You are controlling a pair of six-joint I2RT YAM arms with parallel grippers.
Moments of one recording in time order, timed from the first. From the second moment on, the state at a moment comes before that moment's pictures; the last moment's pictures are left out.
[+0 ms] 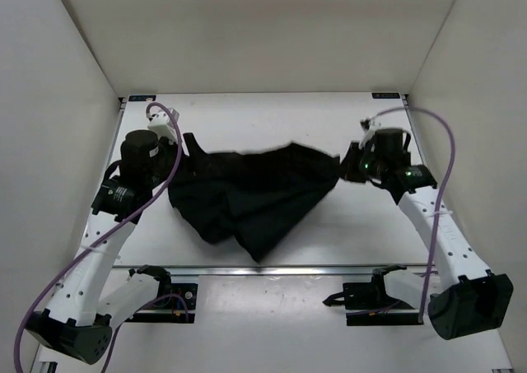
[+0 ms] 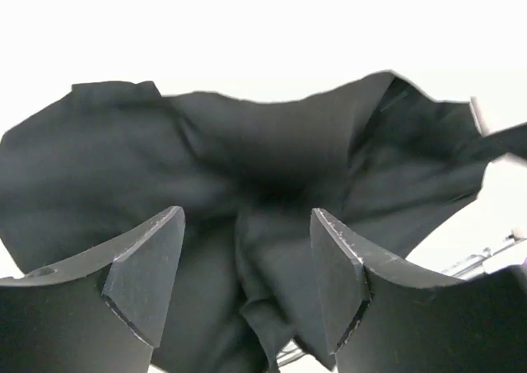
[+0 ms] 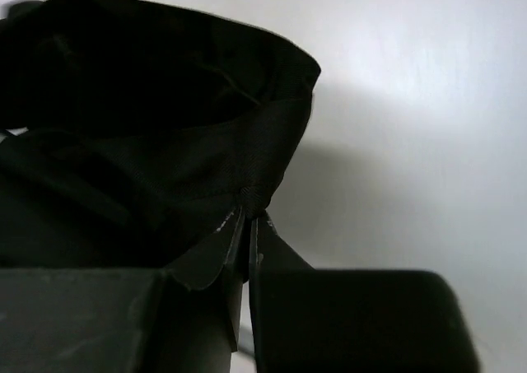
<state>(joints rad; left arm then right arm) -0.31 0.93 1.12 -0.61 0.16 -0.38 0.22 1.08 1.09 -0.60 -0.29 0.34</state>
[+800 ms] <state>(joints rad) -0.79 1.50 0.92 -0.24 0.34 -0.67 0.07 1.18 0.80 -0.69 -0.20 0.37</state>
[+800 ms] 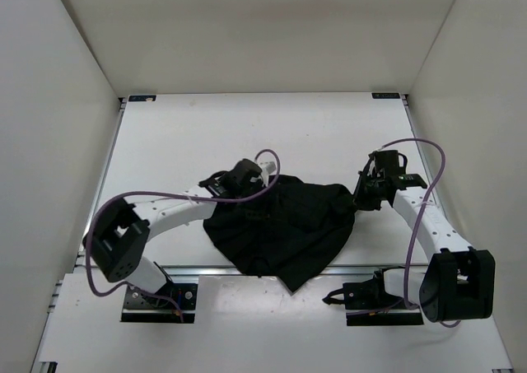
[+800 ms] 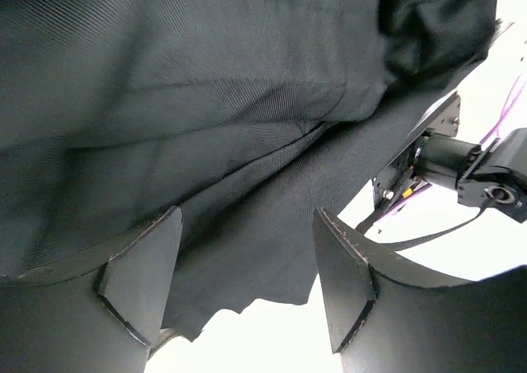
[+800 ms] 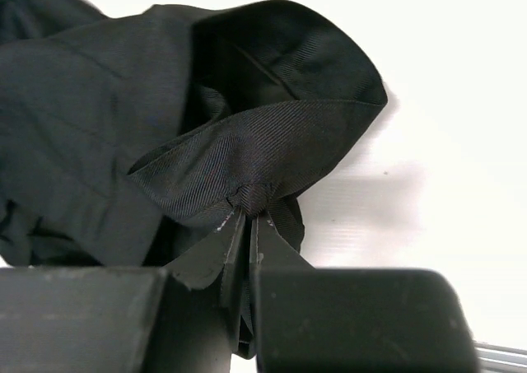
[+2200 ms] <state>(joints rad) -0.52 1.35 0.98 -0.12 0.30 -1.00 0.07 0.87 0.79 -0.62 -0.37 0.29</state>
